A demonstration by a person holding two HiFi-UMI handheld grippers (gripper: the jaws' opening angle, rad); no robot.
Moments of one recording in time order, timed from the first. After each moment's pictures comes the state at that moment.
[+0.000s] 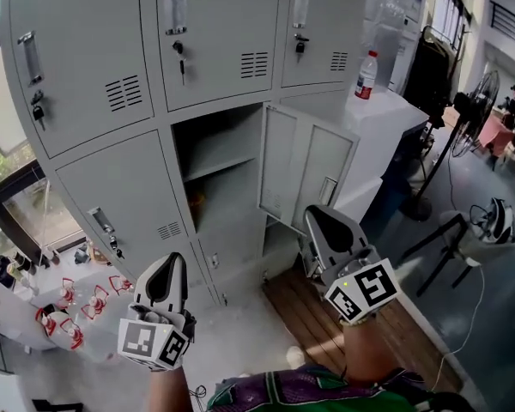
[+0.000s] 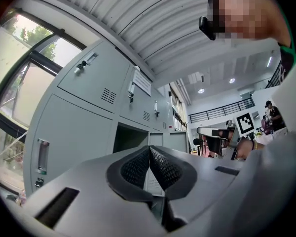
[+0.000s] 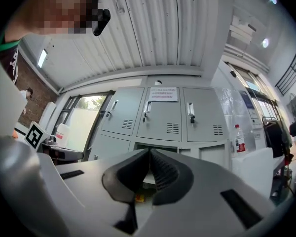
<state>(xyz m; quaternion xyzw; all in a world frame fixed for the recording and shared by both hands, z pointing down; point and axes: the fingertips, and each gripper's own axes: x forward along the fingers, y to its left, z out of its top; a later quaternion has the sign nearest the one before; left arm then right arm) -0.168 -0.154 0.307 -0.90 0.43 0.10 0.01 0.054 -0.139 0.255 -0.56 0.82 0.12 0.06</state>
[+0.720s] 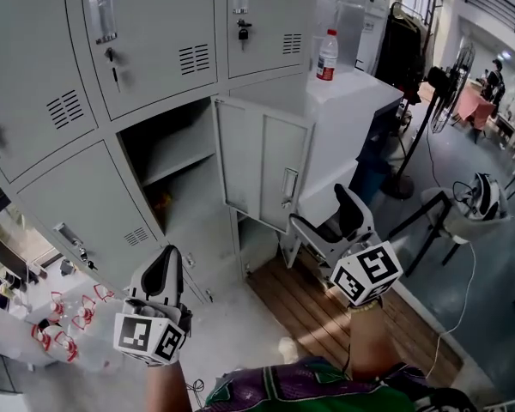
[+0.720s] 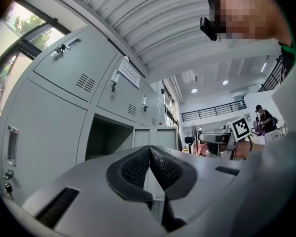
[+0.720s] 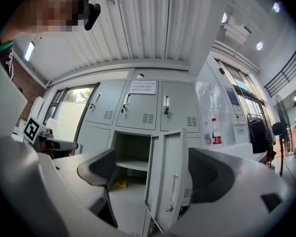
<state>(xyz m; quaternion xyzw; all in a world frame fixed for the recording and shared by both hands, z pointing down) -0.079 -0.163 0.306 -0.92 0.38 0.08 0.01 0.172 -0.137 0.282 -0.62 0.78 0.08 0.04</state>
